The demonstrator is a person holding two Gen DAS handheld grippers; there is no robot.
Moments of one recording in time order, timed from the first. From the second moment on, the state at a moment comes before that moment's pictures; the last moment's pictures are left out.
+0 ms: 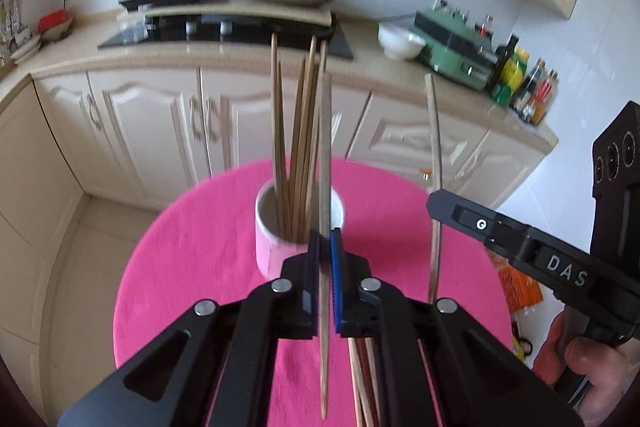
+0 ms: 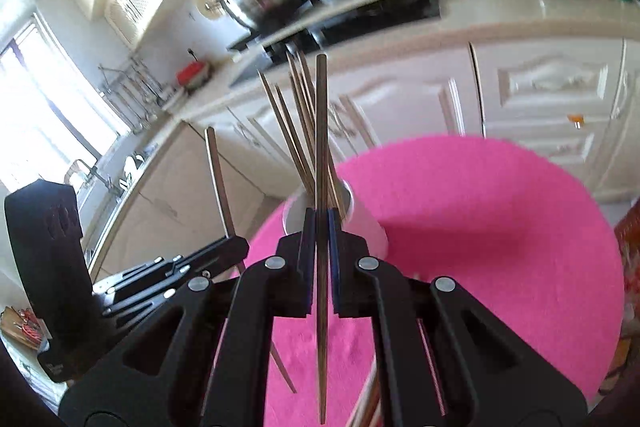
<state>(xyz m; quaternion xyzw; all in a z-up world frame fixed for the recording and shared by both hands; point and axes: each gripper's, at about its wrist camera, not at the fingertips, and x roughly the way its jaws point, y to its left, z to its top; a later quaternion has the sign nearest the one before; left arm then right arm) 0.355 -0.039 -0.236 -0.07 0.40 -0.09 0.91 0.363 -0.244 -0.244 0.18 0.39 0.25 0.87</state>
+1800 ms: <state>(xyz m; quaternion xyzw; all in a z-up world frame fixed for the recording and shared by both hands) 0.407 -0.031 -0.248 -0.07 0.29 0.01 0.95 0.395 -0.206 -0.264 0.10 0.28 0.22 0.93</state>
